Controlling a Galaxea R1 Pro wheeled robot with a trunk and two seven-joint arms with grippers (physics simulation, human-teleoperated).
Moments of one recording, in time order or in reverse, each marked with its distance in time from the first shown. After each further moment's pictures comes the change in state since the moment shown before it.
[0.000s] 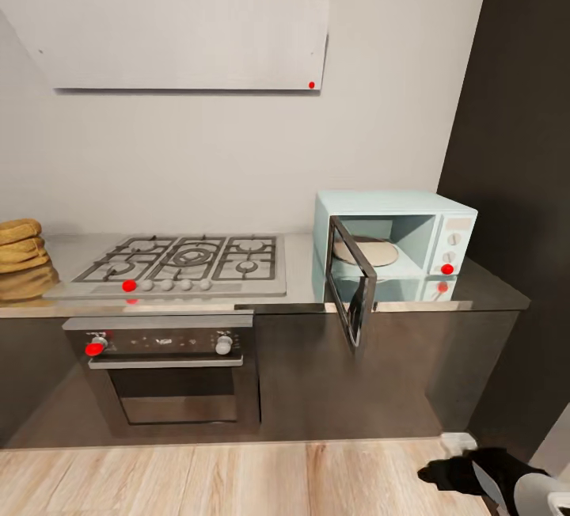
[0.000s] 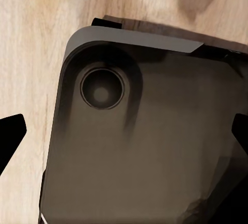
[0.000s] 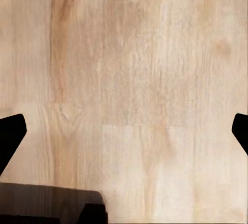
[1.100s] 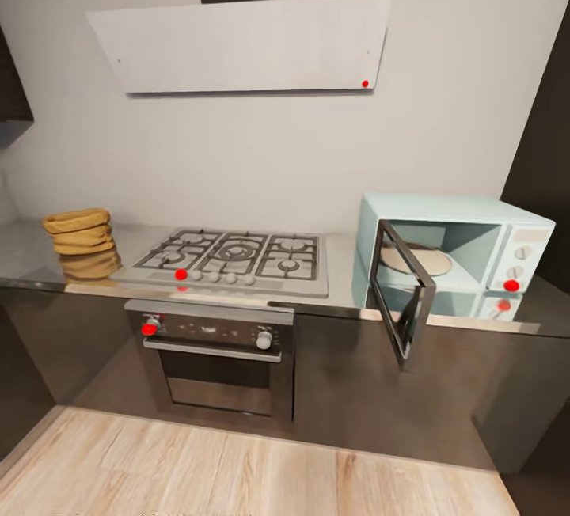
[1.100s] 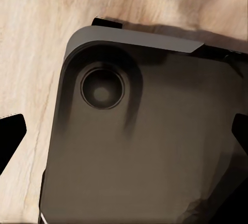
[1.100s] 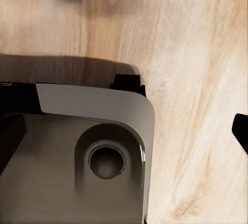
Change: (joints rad) left arm 0.000 0.000 0.000 0.000 0.002 0.000 0.000; right arm 0.469 0.186 -0.010 0.050 -0.046 -0.250 -0.212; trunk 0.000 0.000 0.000
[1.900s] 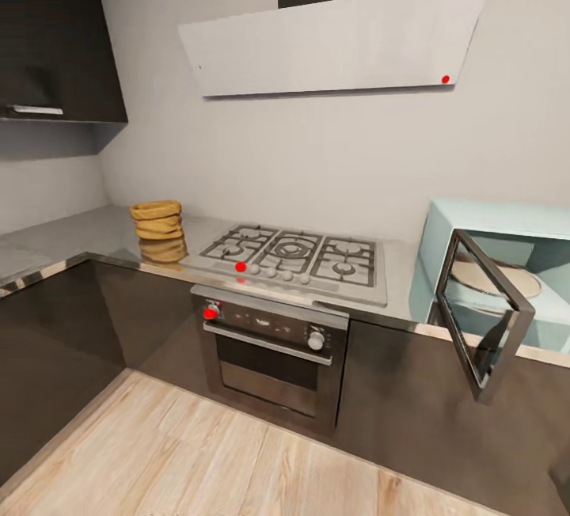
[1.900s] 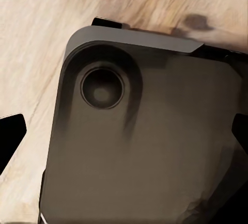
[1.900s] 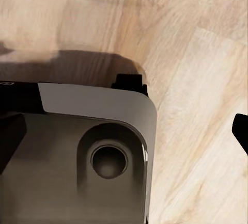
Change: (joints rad) left arm 0.000 0.000 0.000 0.000 0.000 0.000 0.000; right arm 0.000 0.004 0.000 0.001 0.001 0.001 -0.001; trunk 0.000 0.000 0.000
